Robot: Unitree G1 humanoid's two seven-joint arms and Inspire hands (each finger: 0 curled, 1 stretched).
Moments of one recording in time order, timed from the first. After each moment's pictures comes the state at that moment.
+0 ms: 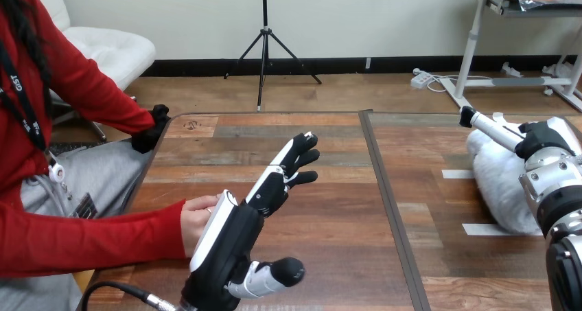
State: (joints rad) left arm -0.04 0.09 -0.19 0.65 0.01 -1.21 -0.24; right arm -1.00 -0.44 0.03 1.38 -0.32 0.32 -0.13
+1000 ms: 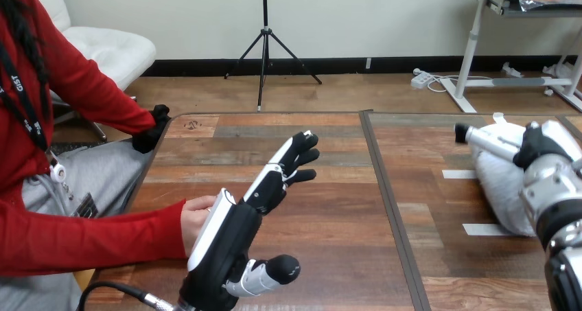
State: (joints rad) left arm -0.03 0.10 -0.16 0.63 0.03 -1.22 -0.23; right arm -0.94 -0.44 0.11 1.38 -0.40 0.27 -0.14
